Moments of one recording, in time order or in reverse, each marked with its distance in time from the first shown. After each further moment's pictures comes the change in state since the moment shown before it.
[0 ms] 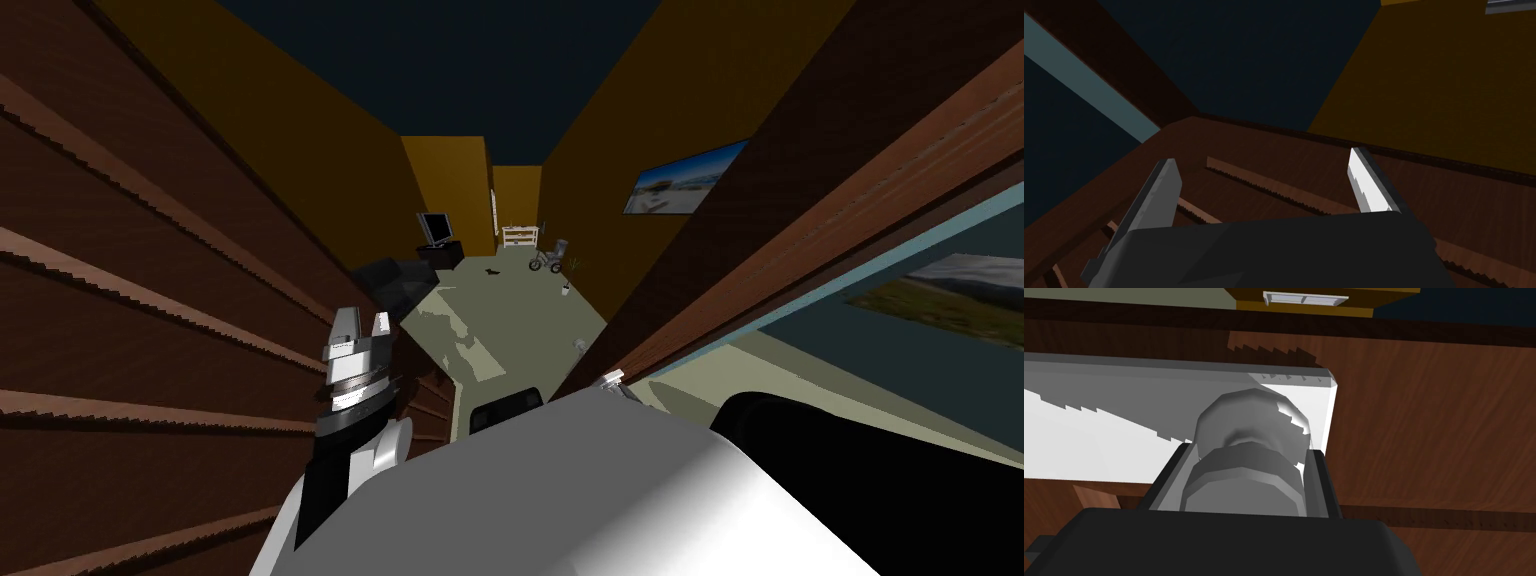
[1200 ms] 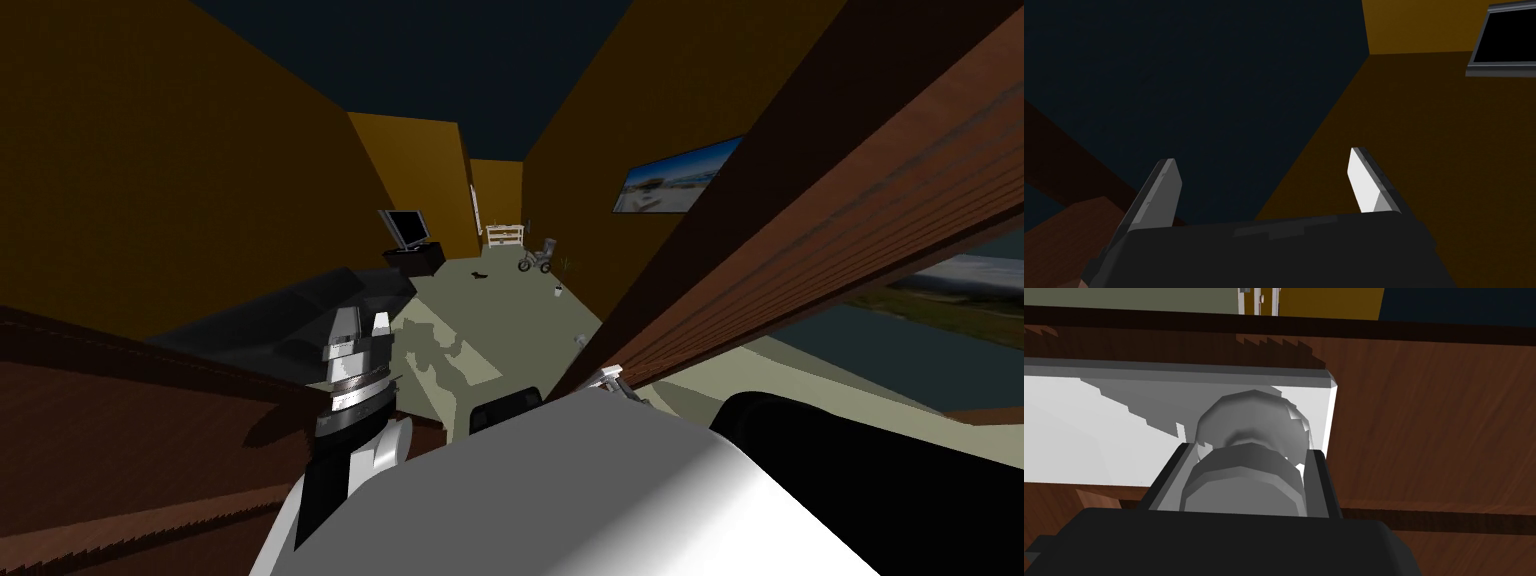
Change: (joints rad) arm -0.005 0.037 -0.004 -0.059 -0.028 0.084 0.008
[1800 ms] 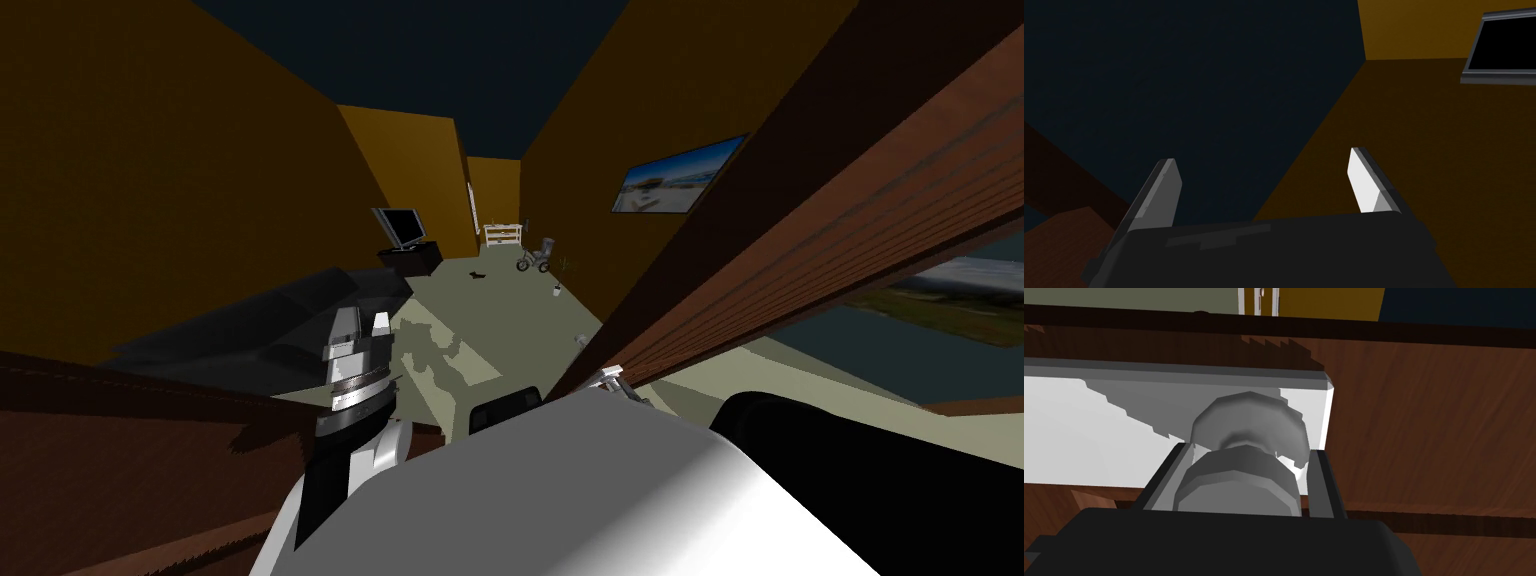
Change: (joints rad) arm -0.001 0.002 -0.002 -0.004 -0.003 0.001 0.001
